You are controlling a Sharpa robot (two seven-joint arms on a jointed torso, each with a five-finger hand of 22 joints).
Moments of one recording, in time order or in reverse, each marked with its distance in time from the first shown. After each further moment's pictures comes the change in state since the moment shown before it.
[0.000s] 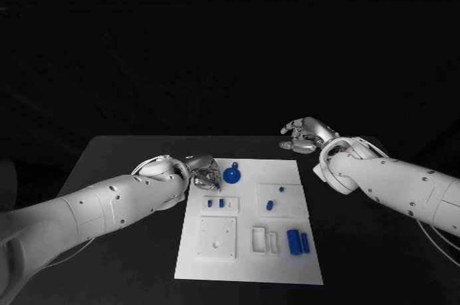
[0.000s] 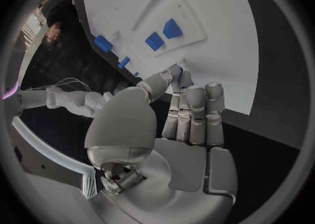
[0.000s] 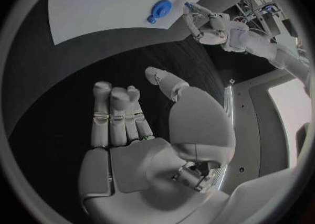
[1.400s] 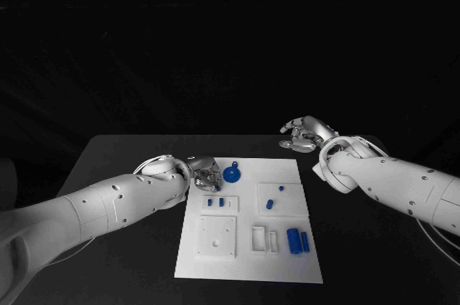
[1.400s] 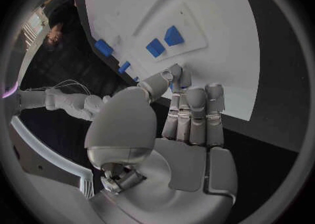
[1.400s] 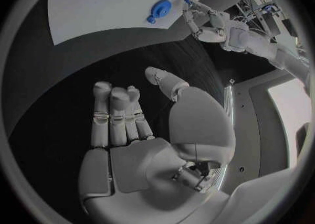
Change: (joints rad) left arm -0.001 0.011 -0.004 -0.009 -0.006 0.039 -0.010; left_hand 0.003 -0.004 0.000 0.000 0.004 0.006 -0.001 -0.001 -0.002 0.006 -0.001 -0.006 0.003 0.001 0.000 0.004 -0.001 0.000 0.005 0.002 0.004 0.000; right arm 0.000 0.002 0.000 -0.001 0.000 0.000 0.000; right_hand 0.000 0.000 0.000 0.000 0.000 -0.003 -0.001 0.000 0.000 0.000 0.000 0.000 -0.002 0.000 0.000 0.000 -0.001 0.000 -0.002 0.002 0.000 0.000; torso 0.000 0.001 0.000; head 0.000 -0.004
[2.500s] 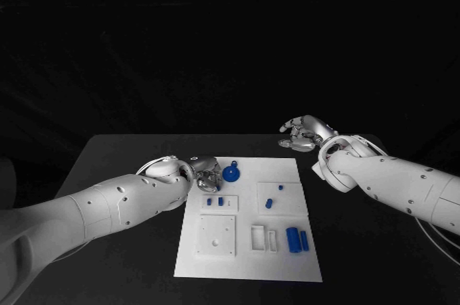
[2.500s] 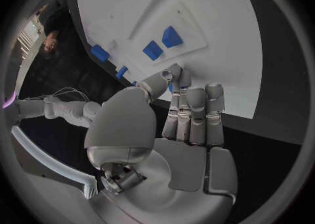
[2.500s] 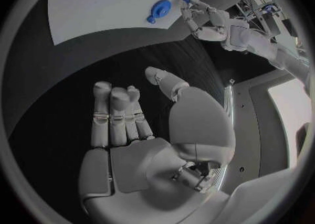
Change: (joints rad) left arm 0.007 0.019 -0.030 0.003 -0.052 -0.032 -0.034; left_hand -0.007 -0.001 0.003 0.002 0.000 -0.001 -0.001 -0.005 -0.003 0.003 0.003 -0.008 0.001 -0.002 0.005 0.000 -0.005 0.000 -0.006 -0.002 0.000 0.000; right arm 0.000 0.000 0.000 0.000 0.000 0.000 0.000; right_hand 0.000 0.000 0.000 0.000 0.000 0.003 0.001 0.000 0.000 0.000 0.000 -0.001 -0.002 0.000 0.000 0.000 0.000 0.000 0.004 -0.001 0.000 0.000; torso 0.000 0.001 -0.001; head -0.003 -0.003
